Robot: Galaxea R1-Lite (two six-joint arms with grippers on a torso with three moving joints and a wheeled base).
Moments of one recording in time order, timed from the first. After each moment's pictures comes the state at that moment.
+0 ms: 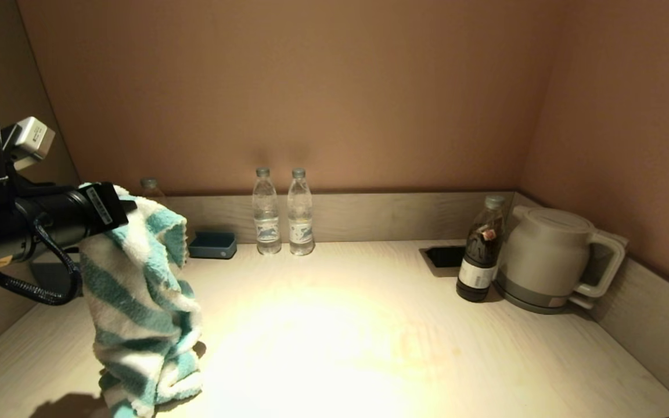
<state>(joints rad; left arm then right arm) -0.27 1.51 -0.96 -0.26 0.16 -0.39 0.00 0.00 0.00 -0.01 -0.01 -0.01</state>
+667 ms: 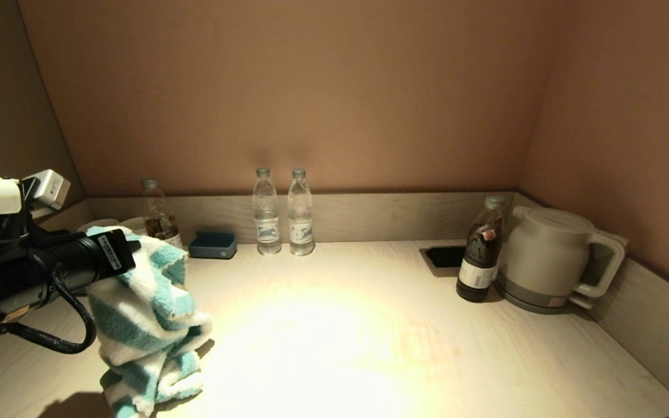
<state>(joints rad) -0.27 1.52 -0.74 -0.43 0.18 -0.38 0.00 0.00 0.00 -0.01 -0.01 -0.02</state>
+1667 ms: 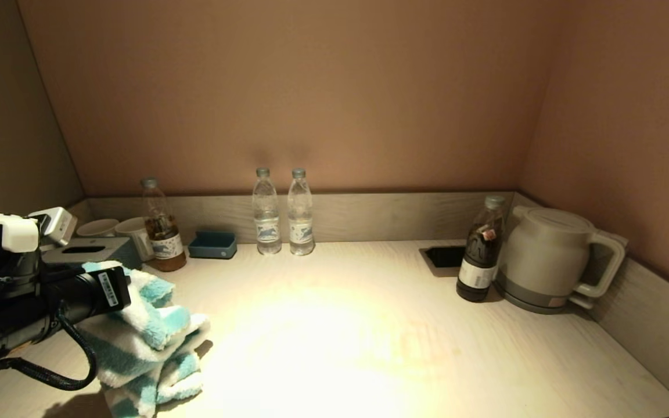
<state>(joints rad) -0.28 1.52 -0.63 -0.42 0.27 -0.34 0.00 0.00 0.00 -0.01 -0.01 -0.01</state>
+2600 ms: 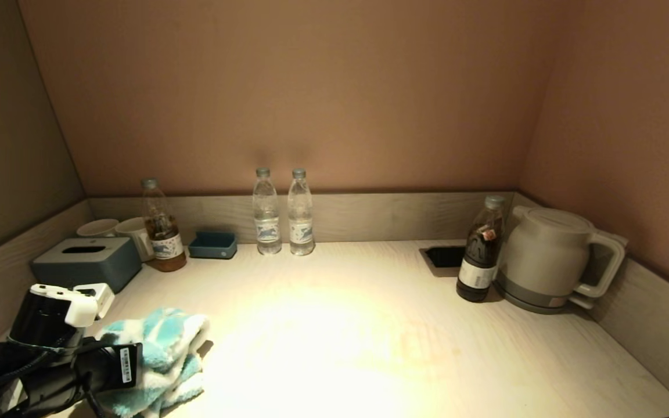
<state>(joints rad) -0.34 1.66 -0.43 -0.45 0.31 -0.35 0.00 0.00 0.00 -0.01 -0.01 -0.01</state>
